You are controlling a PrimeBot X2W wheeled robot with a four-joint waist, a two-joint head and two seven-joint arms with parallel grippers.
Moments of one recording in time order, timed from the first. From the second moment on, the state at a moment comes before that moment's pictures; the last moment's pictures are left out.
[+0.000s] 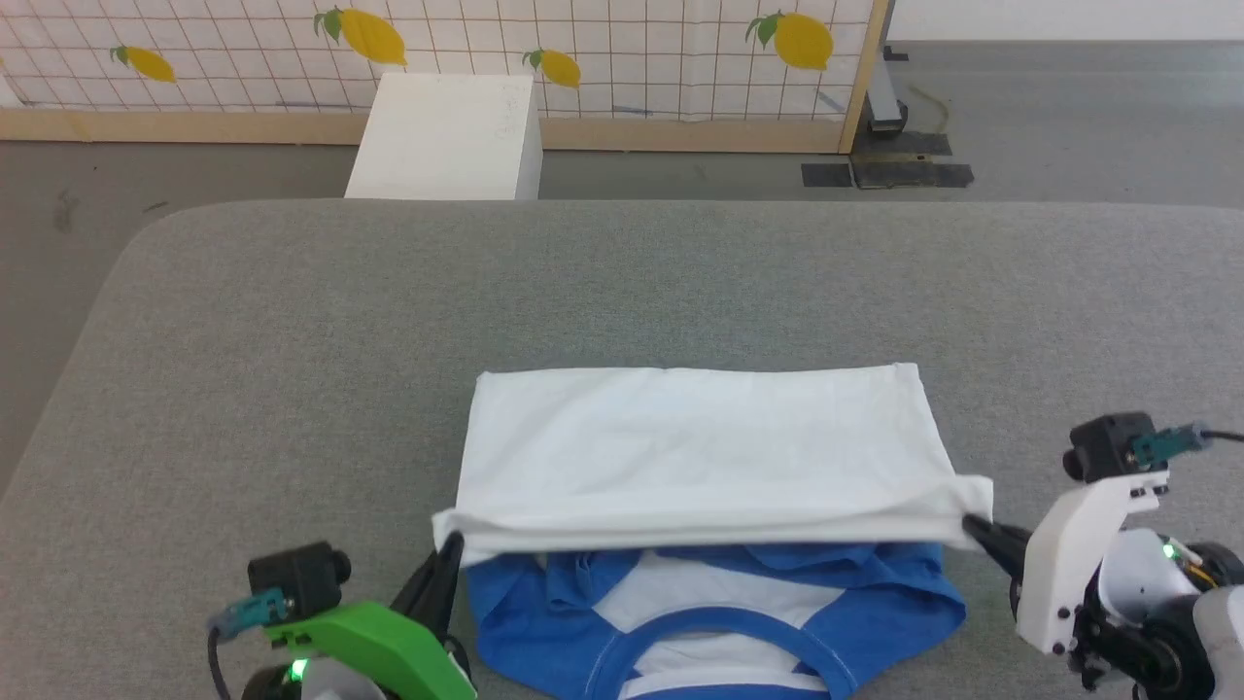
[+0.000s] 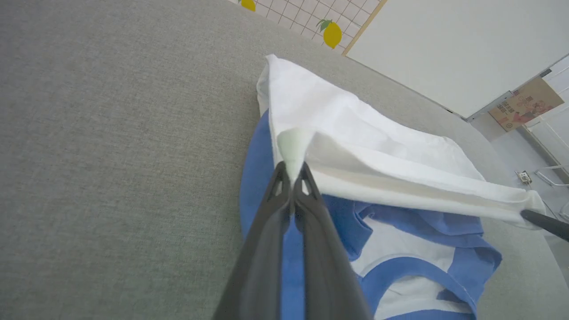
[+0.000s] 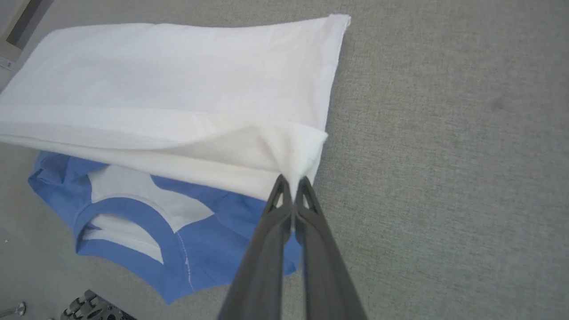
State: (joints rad) left arm 0.06 0.18 -0.22 -0.01 -0.67 0.03 0.14; right arm -0.12 -0.32 0.08 0.12 0.58 0.13 0.69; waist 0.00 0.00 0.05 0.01
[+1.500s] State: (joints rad) left arm 0.05 0.33 -0.06 -0.20 -0.44 0.18 -0.24; right arm -0.15 -0.27 -0.06 0.06 0.50 0.13 0.88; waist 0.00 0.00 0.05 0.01
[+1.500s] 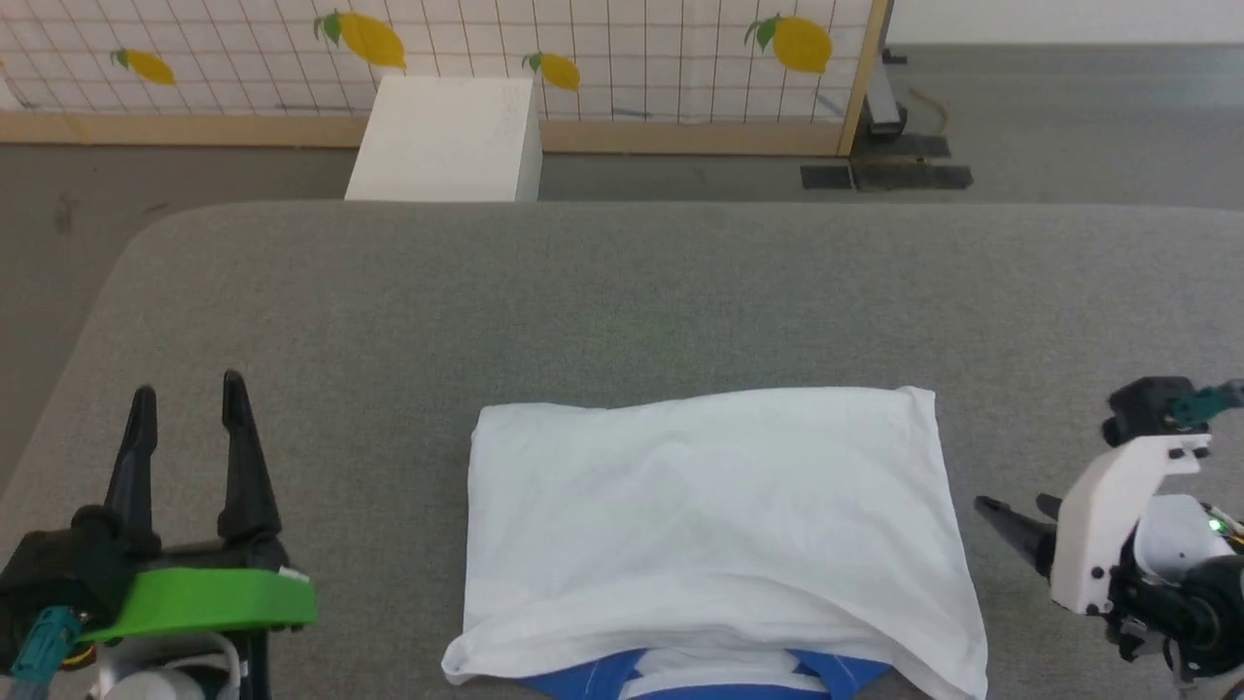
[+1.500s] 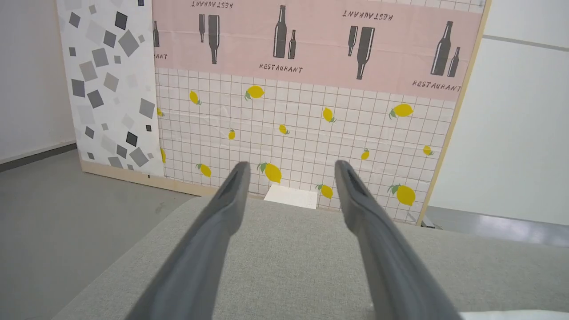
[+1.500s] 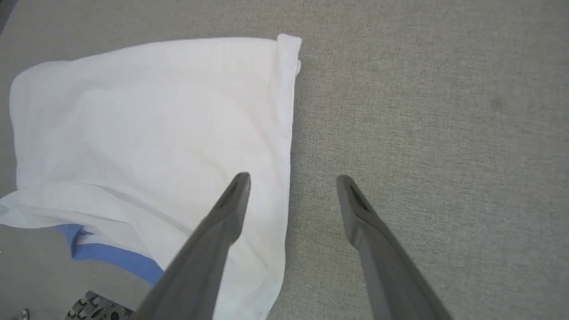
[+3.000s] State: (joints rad) left arm -0.02 0.08 0.02 -0.11 -0.23 -0.01 -0.26; right arm -0.29 -0.46 0.13 0.34 0.70 0.13 0.78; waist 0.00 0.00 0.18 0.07
